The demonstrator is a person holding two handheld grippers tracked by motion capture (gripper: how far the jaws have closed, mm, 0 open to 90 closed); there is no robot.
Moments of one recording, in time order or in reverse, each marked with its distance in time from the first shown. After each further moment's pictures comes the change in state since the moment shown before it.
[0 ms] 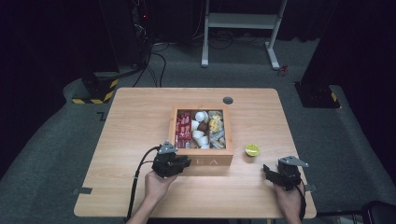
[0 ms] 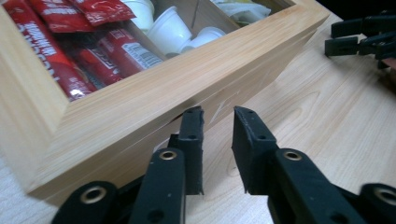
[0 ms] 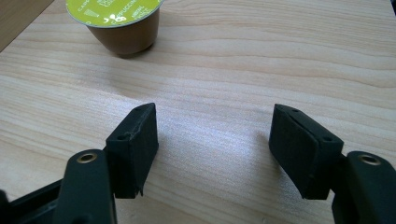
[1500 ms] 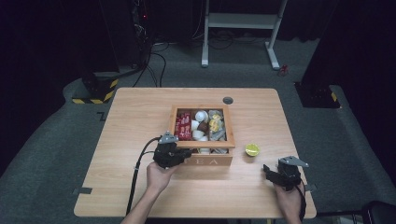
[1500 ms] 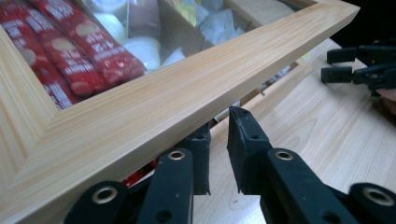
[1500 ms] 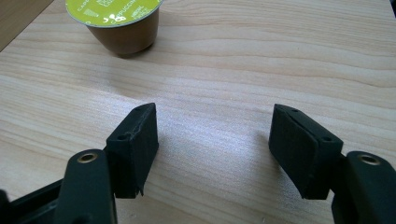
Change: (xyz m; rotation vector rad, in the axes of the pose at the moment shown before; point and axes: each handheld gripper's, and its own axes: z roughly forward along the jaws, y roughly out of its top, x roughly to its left) left arm 0.005 0.026 0.004 -0.013 0.000 -0.003; right arm 0.000 0.000 0.000 0.000 -0.001 0.000
